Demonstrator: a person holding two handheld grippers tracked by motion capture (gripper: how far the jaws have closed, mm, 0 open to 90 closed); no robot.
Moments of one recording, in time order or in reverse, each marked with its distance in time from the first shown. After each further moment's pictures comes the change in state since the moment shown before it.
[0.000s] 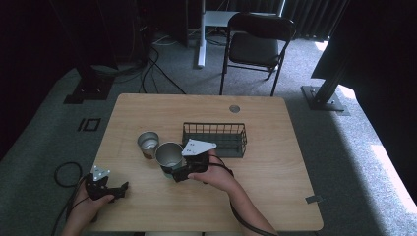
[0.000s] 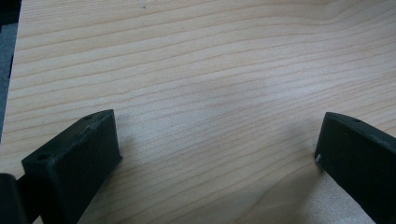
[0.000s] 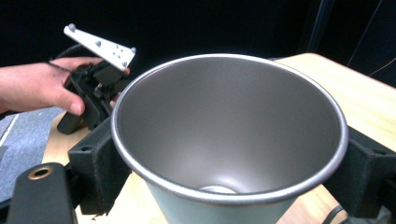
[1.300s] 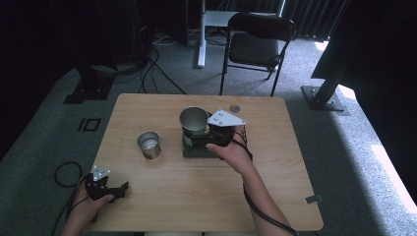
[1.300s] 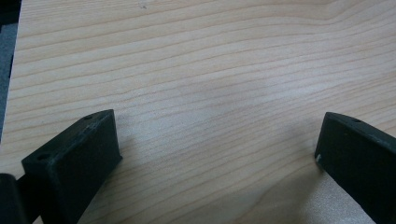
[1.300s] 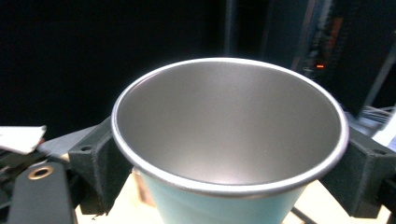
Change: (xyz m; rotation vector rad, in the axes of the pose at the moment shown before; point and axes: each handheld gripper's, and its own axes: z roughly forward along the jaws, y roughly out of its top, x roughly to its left) left arm 0.000 0.000 0.000 0.000 0.000 -0.001; right arm -0.048 0.059 -0.064 -0.125 -0.318 0.052
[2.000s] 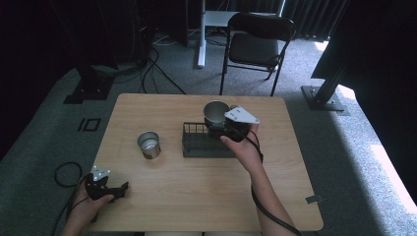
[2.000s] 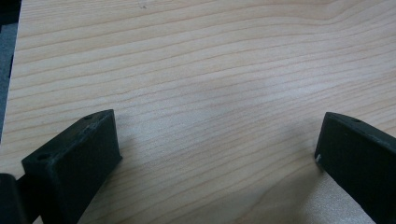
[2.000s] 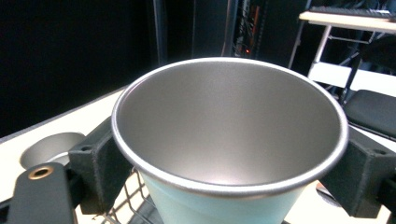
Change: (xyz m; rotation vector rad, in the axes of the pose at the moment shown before) left arm 0.000 0.000 0.000 -0.001 0.001 -0.001; right arm -0.044 -0.022 -0.012 0.041 -0.263 0.031
